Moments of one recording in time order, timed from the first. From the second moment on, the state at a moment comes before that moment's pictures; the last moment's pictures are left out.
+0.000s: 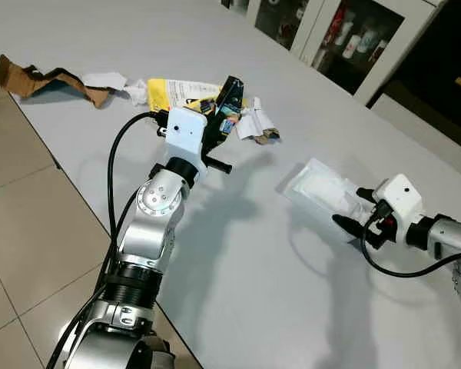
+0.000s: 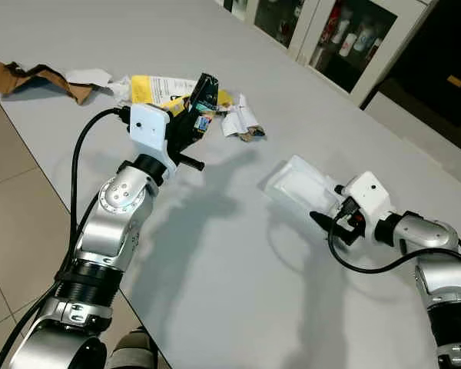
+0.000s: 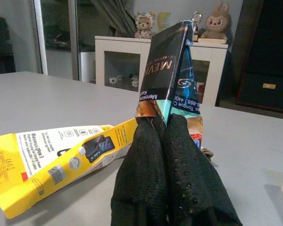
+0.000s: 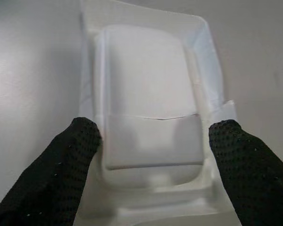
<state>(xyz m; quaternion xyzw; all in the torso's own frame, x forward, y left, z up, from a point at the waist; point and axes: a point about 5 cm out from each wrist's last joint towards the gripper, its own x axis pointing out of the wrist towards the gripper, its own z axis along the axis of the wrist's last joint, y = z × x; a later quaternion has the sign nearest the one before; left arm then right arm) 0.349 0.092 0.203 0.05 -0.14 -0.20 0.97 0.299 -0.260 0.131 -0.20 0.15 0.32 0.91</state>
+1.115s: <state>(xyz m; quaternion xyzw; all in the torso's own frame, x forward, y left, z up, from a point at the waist) 0.349 0.093 0.203 0.05 -0.14 -0.20 0.97 0.228 -0.205 0.085 -0.09 0.22 0.52 0.82</state>
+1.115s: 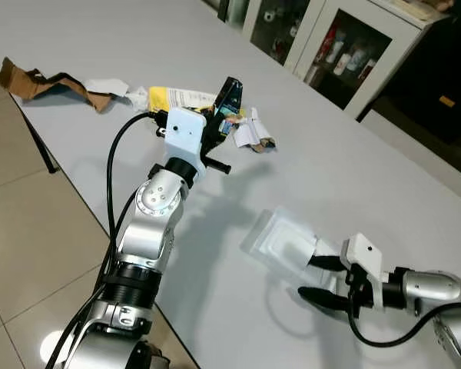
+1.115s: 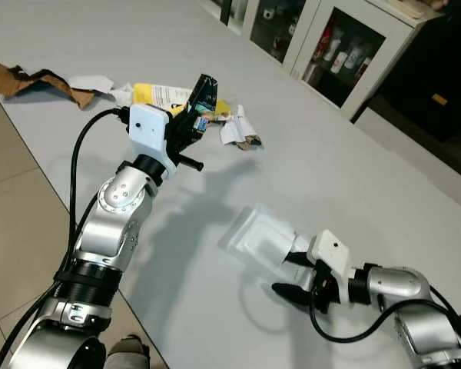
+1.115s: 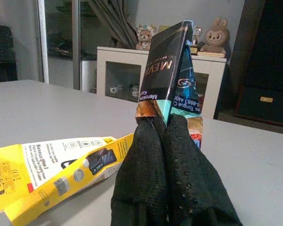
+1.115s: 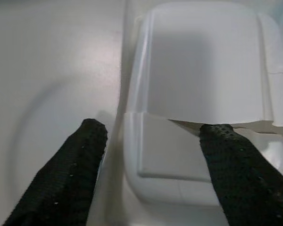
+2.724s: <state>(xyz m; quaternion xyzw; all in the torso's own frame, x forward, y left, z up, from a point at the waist) 0.349 0.085 0.199 0.04 -0.14 -0.20 0.97 0.268 -0.196 0.157 0.01 0.03 0.26 0.97</state>
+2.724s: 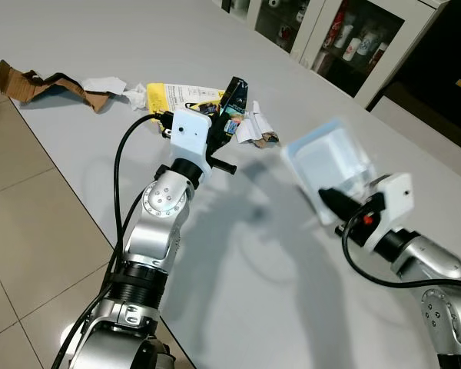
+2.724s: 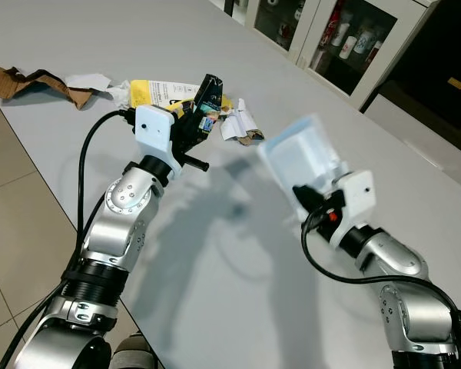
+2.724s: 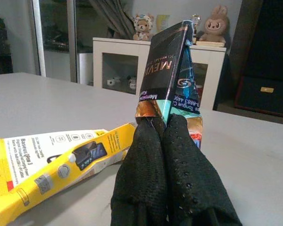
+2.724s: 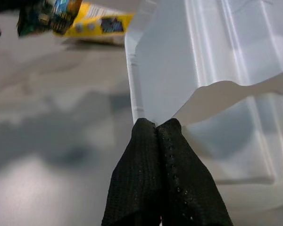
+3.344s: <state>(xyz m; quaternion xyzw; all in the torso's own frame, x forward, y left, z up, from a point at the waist) 0.350 0.083 0.192 0.04 -0.14 -0.18 0.97 0.266 -0.185 0.175 0.02 -0.04 0.17 0.98</state>
